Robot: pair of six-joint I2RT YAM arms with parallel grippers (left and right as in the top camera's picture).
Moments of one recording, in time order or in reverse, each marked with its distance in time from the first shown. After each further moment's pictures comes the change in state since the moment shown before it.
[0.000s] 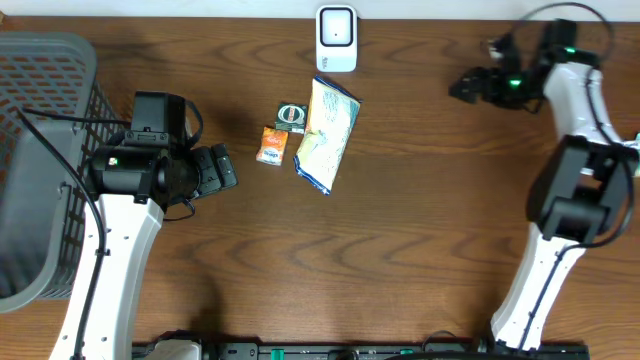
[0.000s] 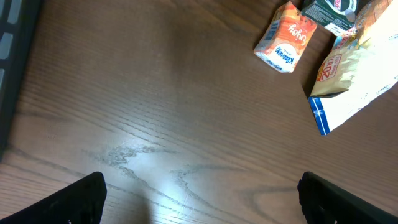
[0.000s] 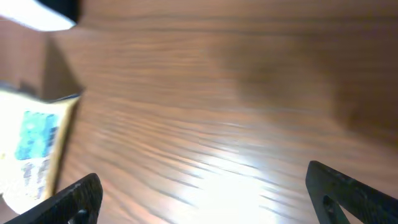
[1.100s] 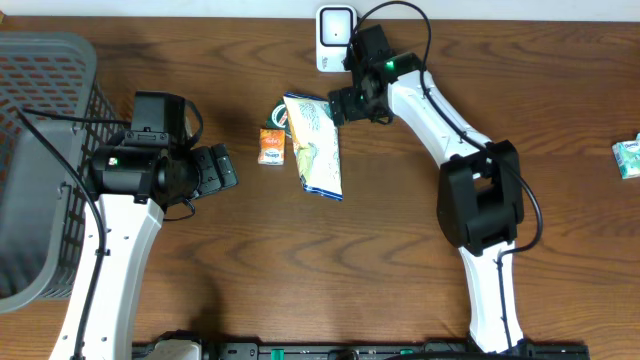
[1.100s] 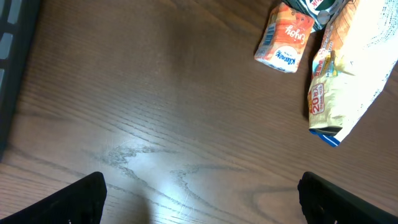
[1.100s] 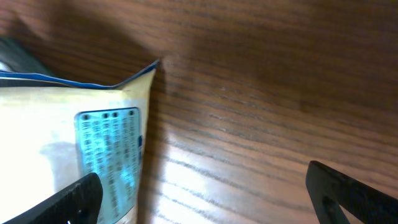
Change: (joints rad) left arm 0.000 0.000 0.000 0.000 0.000 0.000; right arm 0.565 -0.013 0.000 0.060 0.510 0.356
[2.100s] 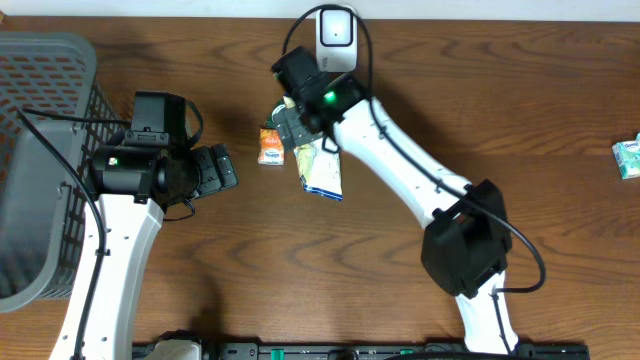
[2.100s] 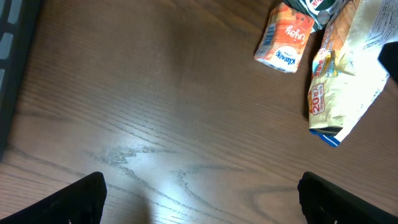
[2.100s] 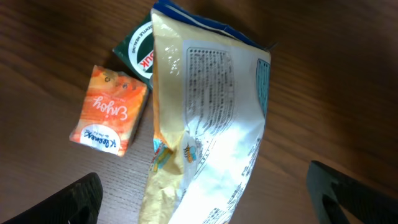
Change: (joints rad) left arm 0.000 0.000 0.000 0.000 0.000 0.000; right arm 0.301 -0.162 0.000 -0.101 0.279 0.113
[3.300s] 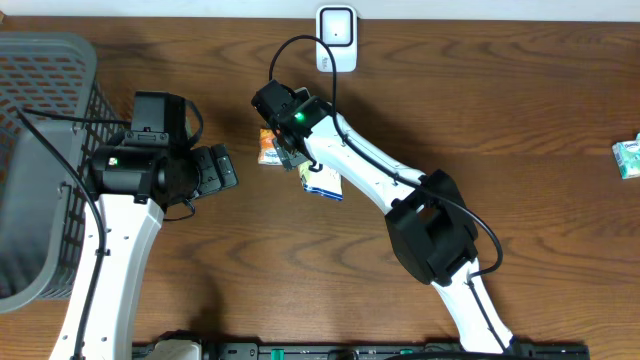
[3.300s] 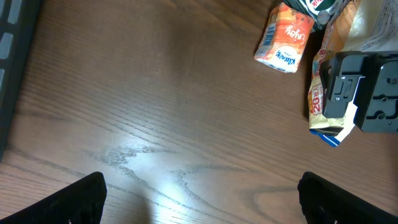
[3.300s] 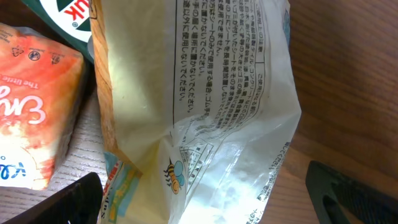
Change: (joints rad) left arm 0.000 0.000 0.000 0.000 0.000 0.000; right arm 0.053 0.158 0.000 -0.012 0.182 0.032
